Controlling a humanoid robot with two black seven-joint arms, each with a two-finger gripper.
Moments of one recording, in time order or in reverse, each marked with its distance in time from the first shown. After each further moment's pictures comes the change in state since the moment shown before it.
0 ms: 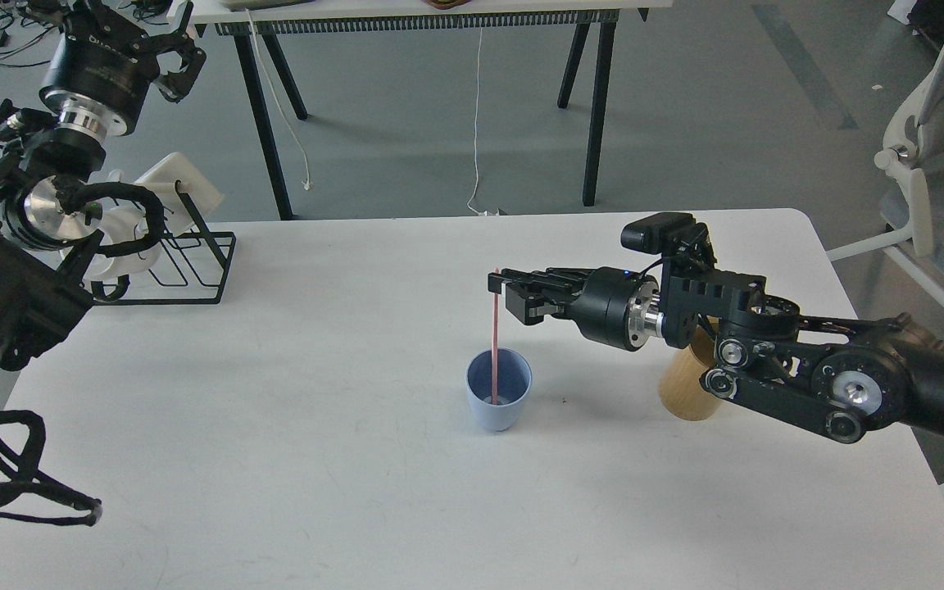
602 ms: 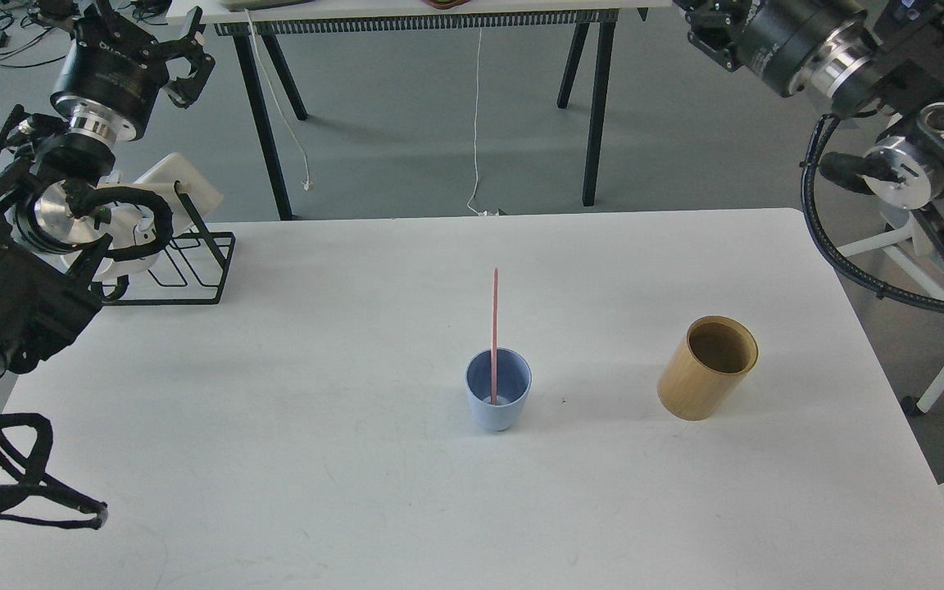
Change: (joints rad) left arm 0.008 -0.021 0.007 0.003 0.000 0.000 0.000; right arm 0.002 -0.096 0.694 -0.153 0.785 0.184 0.003
